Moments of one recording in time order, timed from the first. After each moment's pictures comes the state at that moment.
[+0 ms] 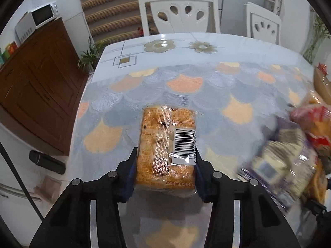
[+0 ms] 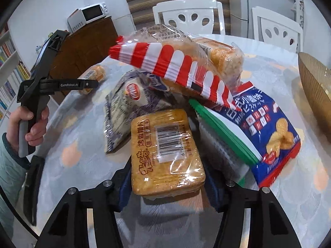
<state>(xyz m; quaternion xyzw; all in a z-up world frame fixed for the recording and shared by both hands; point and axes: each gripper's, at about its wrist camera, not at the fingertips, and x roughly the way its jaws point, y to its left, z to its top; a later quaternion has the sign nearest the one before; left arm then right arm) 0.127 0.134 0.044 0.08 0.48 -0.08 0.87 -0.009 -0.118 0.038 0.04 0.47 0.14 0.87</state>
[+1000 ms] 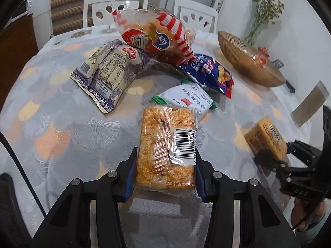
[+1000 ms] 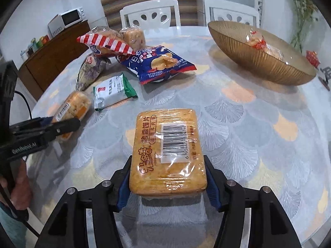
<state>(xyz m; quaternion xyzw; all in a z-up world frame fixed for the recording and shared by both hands) -0.067 0.004 0.024 0.00 0.46 -0.22 0.86 -0.131 -0.226 0.032 0.03 0.47 0.05 0.88</state>
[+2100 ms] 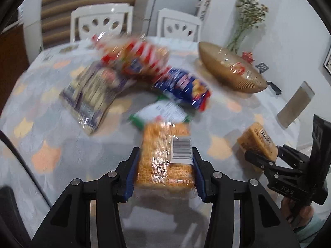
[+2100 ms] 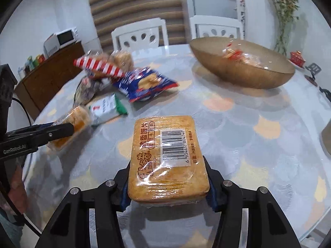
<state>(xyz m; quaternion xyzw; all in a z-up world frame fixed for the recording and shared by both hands) -0.073 -0.016 0.058 0.01 0.42 -0.27 0.87 -0.155 -0.251 0.044 0.07 0.41 0.01 0.91</state>
